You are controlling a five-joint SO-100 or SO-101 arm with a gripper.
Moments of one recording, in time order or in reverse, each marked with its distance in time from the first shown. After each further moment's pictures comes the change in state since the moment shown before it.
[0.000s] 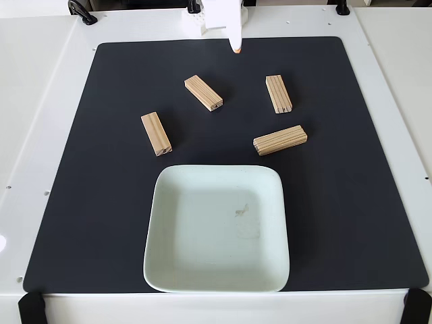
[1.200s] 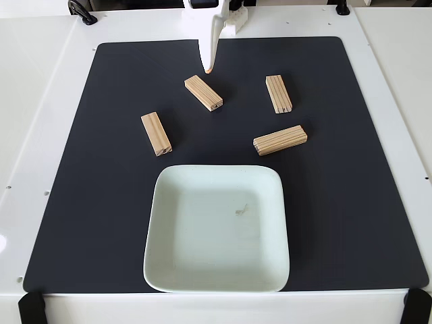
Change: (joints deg) arm 12.2 27.7 27.9 -0.8 0.0
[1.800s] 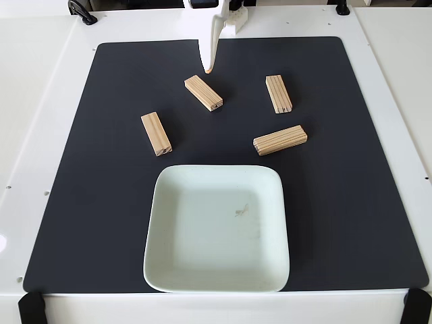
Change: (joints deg) arm 0.0 0.0 0.0 0.0 0.0
